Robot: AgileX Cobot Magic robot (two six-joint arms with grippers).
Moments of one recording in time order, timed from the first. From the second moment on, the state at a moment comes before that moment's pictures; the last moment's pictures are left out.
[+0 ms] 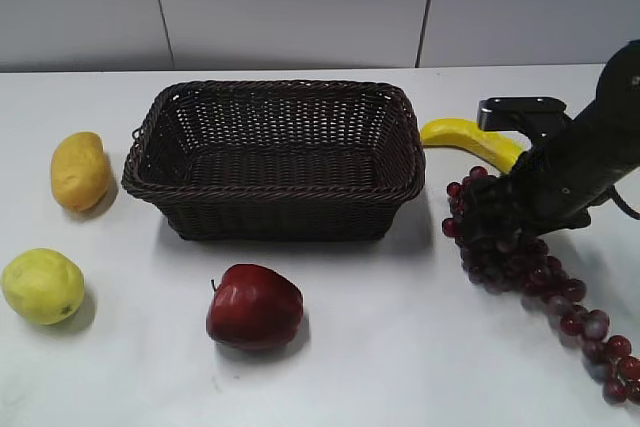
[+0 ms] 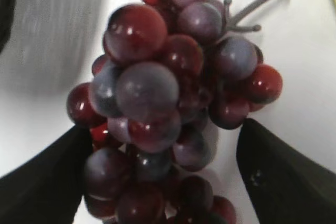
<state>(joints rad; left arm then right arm) 0.07 0.00 -0.49 -0.09 1.08 0.14 0.25 1.85 -0.93 0.34 0.40 -0.21</state>
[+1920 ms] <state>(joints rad) 0.07 0.00 -0.49 -0.09 1.08 0.14 0.39 1.59 -1.51 0.62 0.70 -0.38</state>
